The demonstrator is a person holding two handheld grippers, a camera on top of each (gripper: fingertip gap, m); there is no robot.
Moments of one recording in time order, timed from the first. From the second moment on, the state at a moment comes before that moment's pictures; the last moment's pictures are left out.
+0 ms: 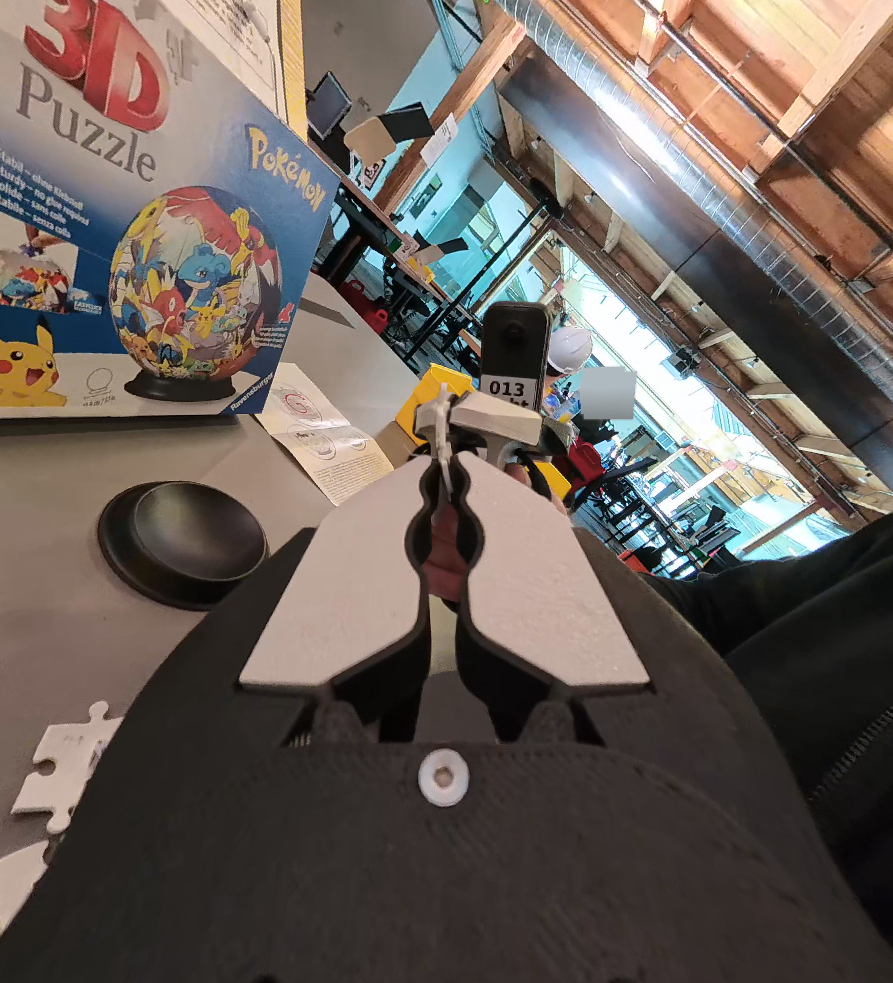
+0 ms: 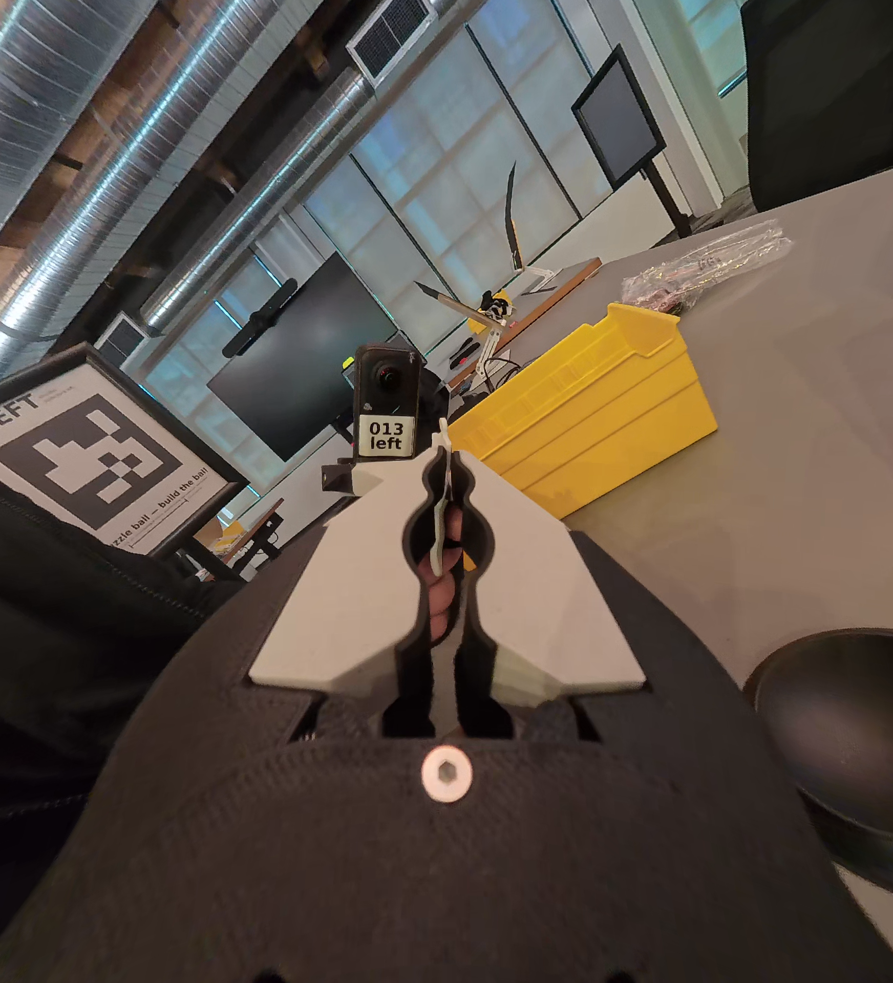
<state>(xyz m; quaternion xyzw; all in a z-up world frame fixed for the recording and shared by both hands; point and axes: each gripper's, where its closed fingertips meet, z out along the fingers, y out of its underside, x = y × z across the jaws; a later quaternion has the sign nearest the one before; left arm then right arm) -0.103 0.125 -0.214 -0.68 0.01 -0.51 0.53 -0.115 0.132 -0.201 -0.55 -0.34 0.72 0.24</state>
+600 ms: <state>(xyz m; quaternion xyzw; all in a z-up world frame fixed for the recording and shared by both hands) -0.065 0.112 -0.231 -0.77 0.15 -0.52 0.35 -0.086 0.114 -0.218 -0.58 -0.52 0.60 0.18</state>
